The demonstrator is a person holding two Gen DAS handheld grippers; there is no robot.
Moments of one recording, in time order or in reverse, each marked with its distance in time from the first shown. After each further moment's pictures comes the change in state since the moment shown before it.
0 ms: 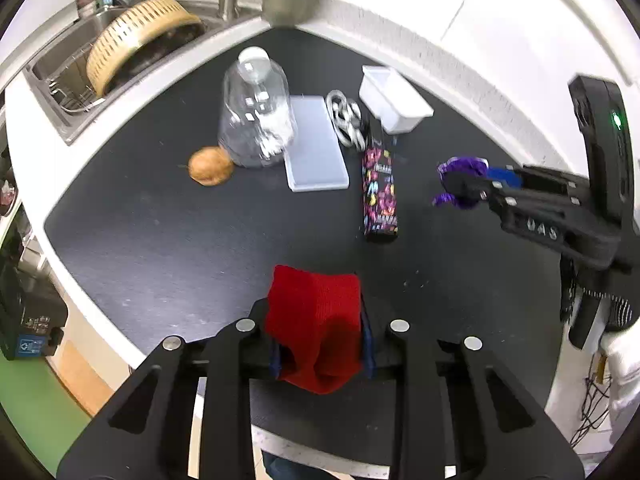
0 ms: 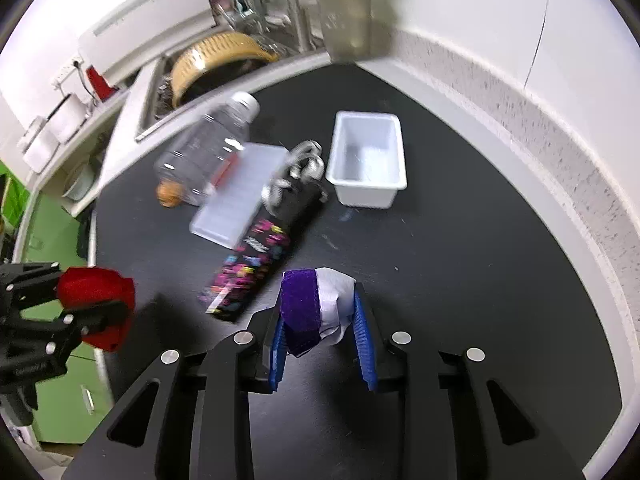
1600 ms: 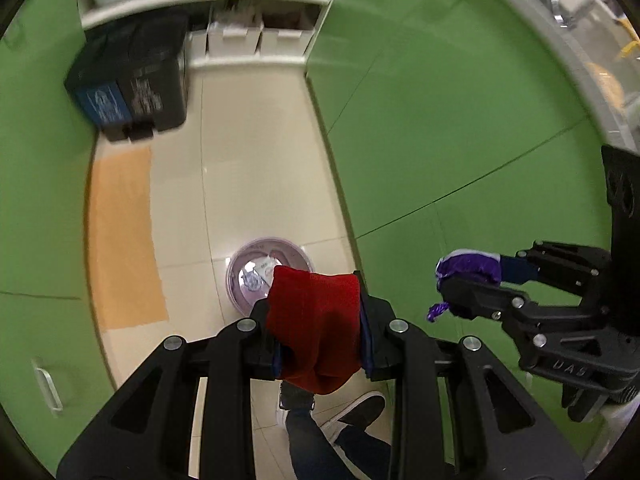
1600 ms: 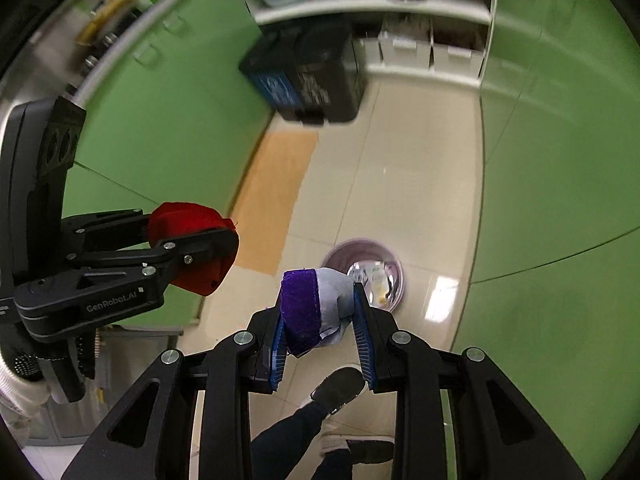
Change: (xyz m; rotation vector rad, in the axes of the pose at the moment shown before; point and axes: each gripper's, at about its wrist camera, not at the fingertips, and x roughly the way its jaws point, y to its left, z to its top) left arm 0.015 0.454 -0.334 -0.797 -0.074 0.202; right arm 0.290 0.522 -0.083 -0.669 0.392 0.440
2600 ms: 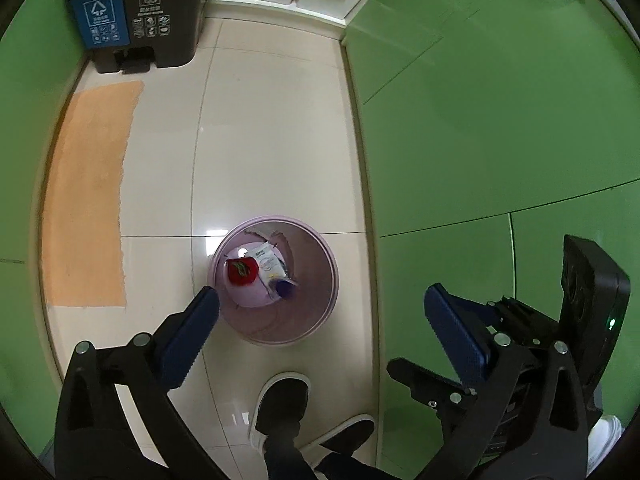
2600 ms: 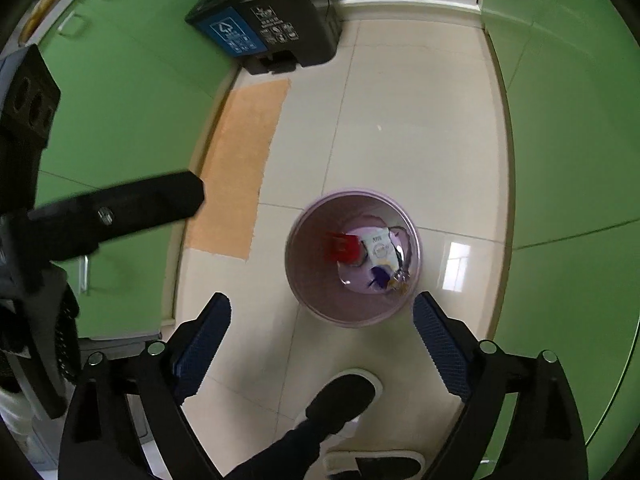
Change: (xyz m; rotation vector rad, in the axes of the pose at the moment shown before) left arm 0.153 0.079 -0.016 -0.162 0.044 -0.060; right arm 0.189 -0.053 -0.033 0.092 0.093 0.012
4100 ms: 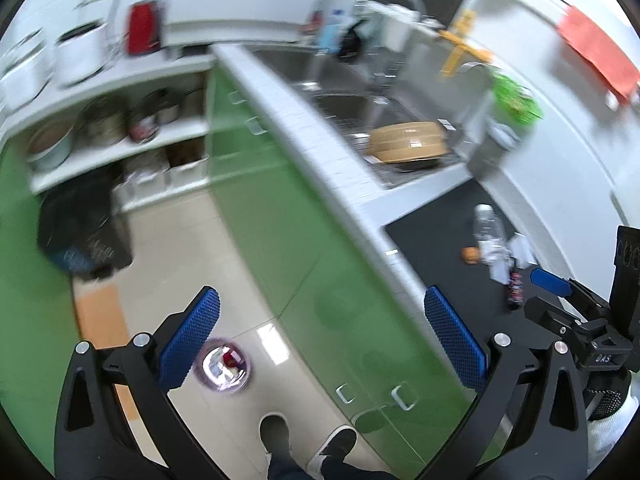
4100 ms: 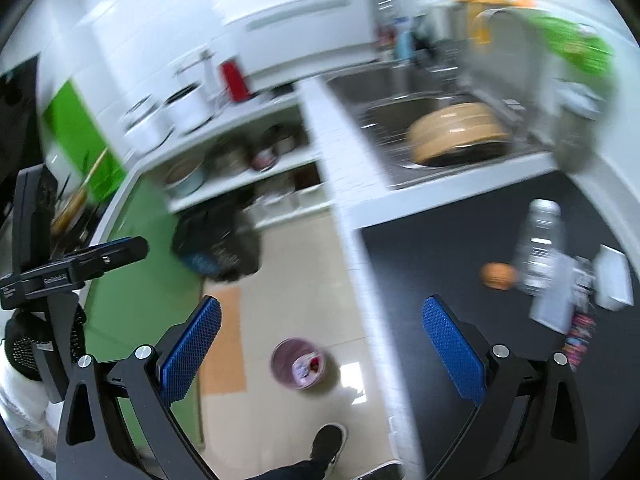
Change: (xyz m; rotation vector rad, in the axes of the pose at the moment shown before) left arm -0.409 -0.358 -0.013 0.527 -0.284 -0.117; right arm -0.571 -0.004 -0.169 0.345 -0.667 -0.246
